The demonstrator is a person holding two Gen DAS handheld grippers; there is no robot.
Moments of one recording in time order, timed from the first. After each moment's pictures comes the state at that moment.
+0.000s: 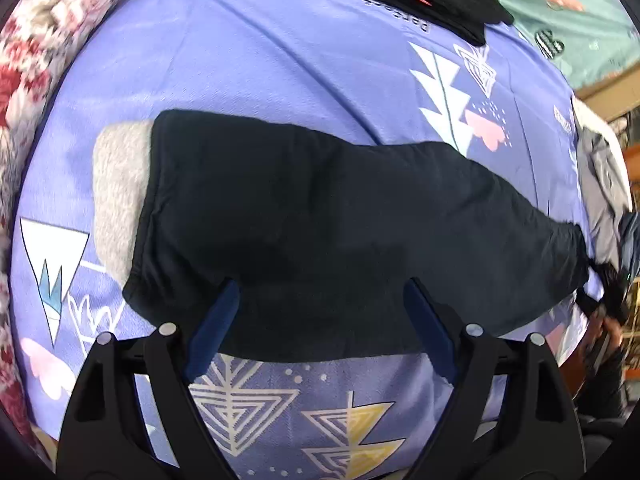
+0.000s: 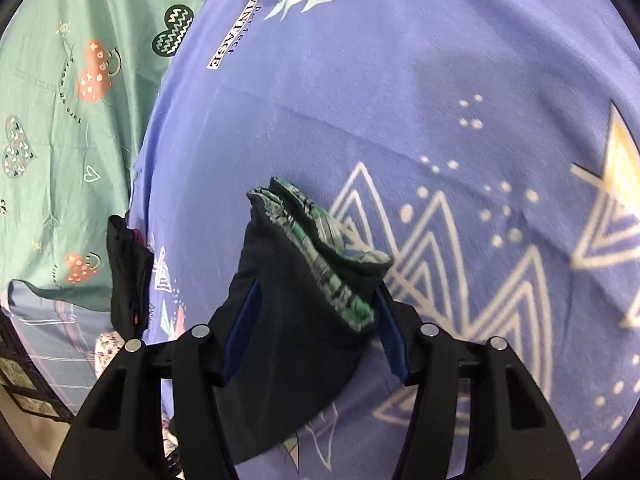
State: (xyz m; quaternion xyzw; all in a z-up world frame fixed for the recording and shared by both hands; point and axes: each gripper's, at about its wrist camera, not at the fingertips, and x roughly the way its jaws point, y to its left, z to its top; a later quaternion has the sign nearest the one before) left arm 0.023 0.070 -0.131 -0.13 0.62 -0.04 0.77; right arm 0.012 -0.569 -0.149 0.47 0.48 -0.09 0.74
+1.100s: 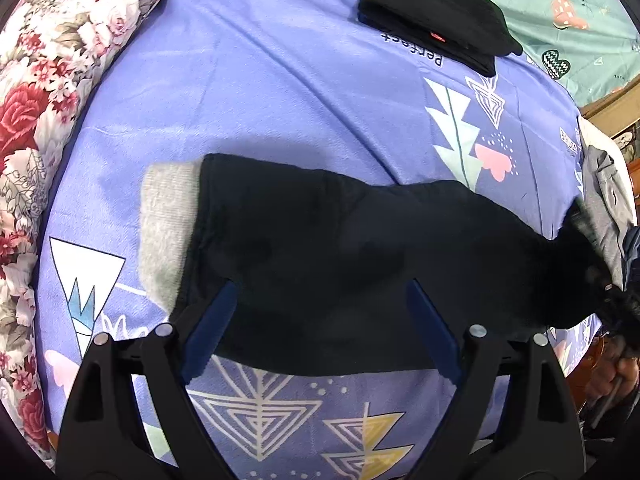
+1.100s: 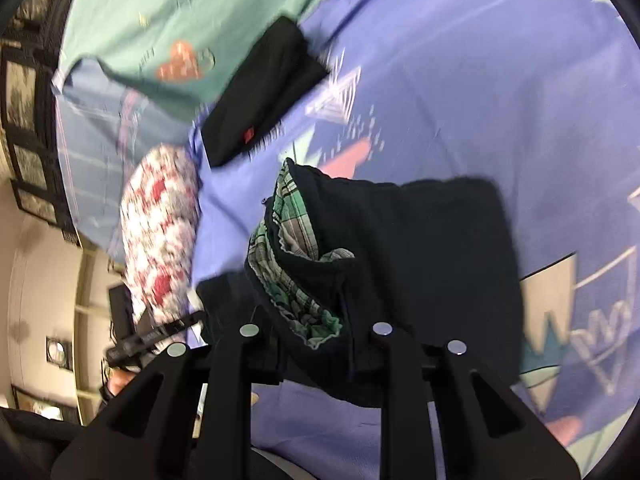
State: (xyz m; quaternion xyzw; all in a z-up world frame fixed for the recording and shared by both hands) left arm 0.027 0.099 -0.106 -0.14 0.60 -0.01 0.79; right arm 0.059 -0.341 -0.097 0.31 0.56 0.21 0.74
